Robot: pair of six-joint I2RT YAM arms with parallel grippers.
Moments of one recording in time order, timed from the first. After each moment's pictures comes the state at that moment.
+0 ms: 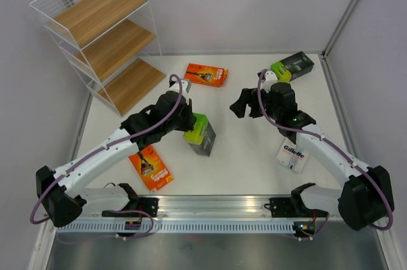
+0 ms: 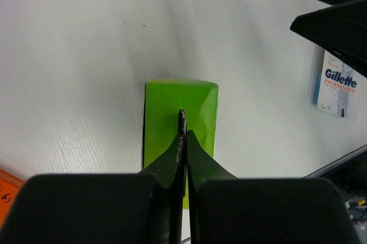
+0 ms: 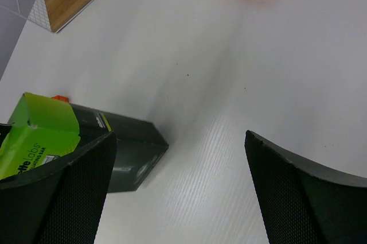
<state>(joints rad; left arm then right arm) -0.81 1.18 1.10 -0.56 -0.23 -0.54 0.40 1.22 0.85 -0.07 -0.25 0.37</state>
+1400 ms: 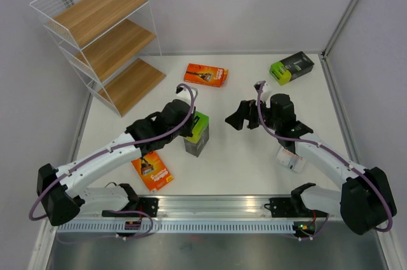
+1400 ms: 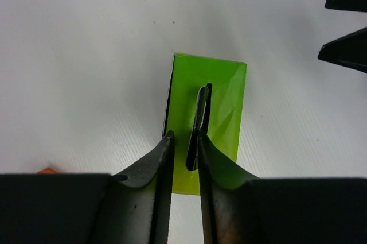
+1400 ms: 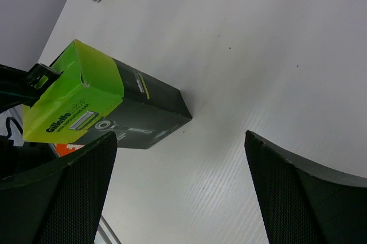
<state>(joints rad) -0.88 1.18 1.06 -0.57 -0.33 -0.38 0.42 1.18 0.68 0.10 -0.41 0.42</state>
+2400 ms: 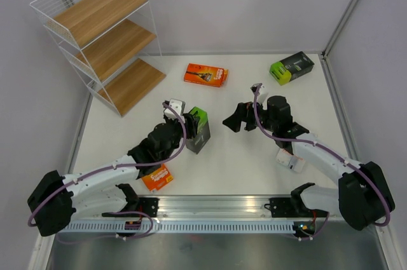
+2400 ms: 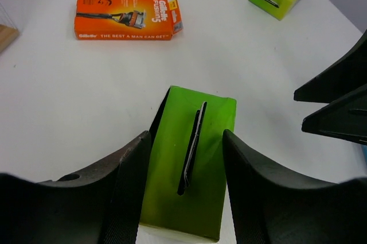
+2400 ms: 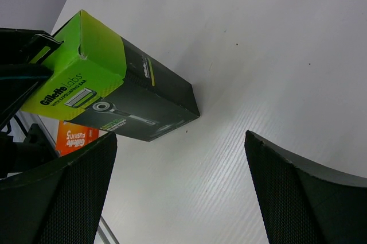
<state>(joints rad) -0.89 1.04 0.54 0.32 -0.48 -0.27 0.44 1.21 0.65 0.16 -0.42 0.43</state>
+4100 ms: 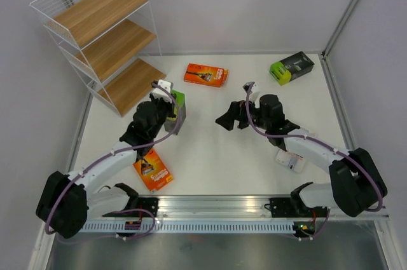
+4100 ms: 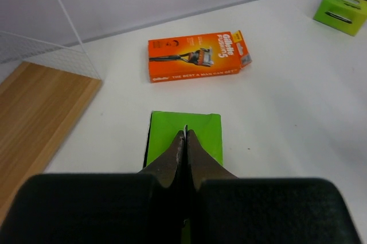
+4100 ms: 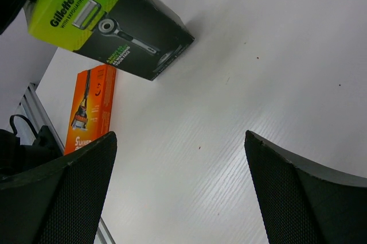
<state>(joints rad) -0.56 1.12 0.60 0.43 -0.21 0.00 0.49 1.32 0.66 0.29 -0.43 0.47</state>
